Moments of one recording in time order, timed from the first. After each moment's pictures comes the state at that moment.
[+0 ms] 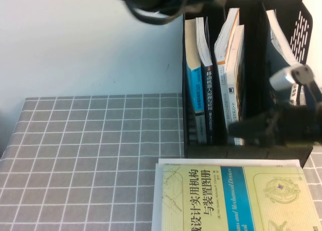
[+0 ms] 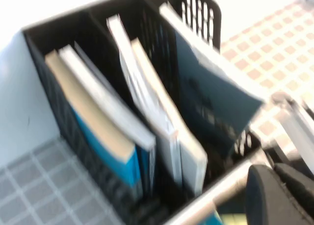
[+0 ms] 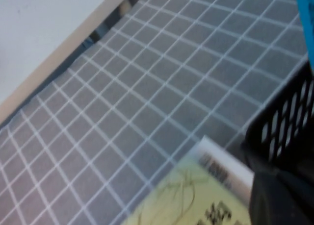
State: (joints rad) right arm 0.19 1.57 -0.87 1.48 0.79 -1.50; left arm -0.69 1.55 -1.95 -0.09 1.00 -0.07
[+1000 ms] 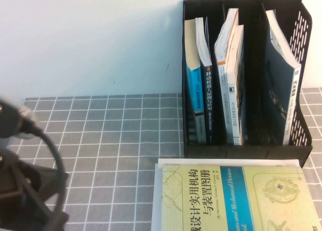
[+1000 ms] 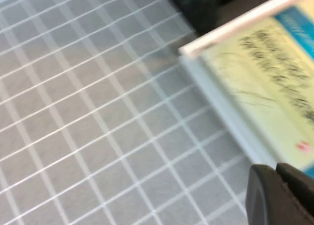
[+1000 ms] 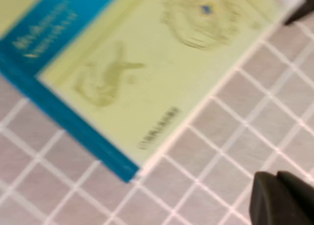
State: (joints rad) right arm 0.20 1.00 -0.86 0.11 1.12 -0.53; left arm -0.69 0.83 -0.94 0.12 0.94 -0.19
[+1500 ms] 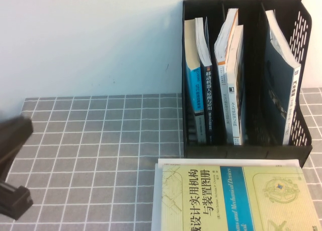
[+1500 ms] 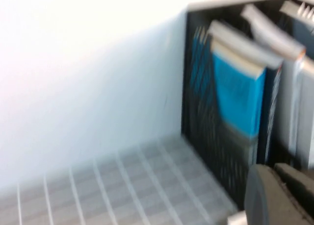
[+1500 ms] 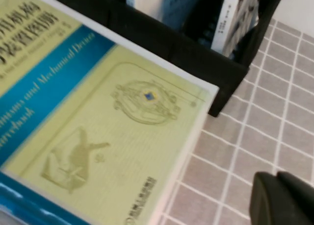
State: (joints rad) right arm 0.20 0.42 -0.34 0.11 0.59 -0.41; left arm -0.69 0.57 -0.67 0.62 0.40 -0.65
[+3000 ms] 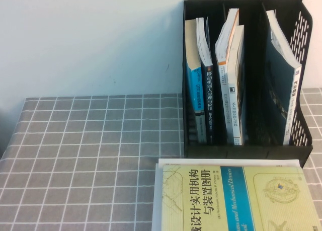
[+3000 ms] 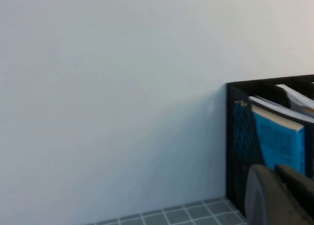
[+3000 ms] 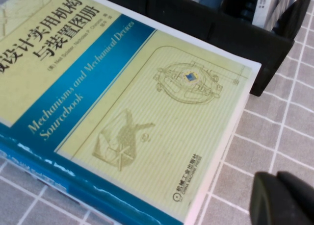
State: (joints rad) right arm 0.20 0.34 -0.31 0.22 0.69 -0.40; left arm -0.45 0.25 -0.41 0.75 0.17 -0.76
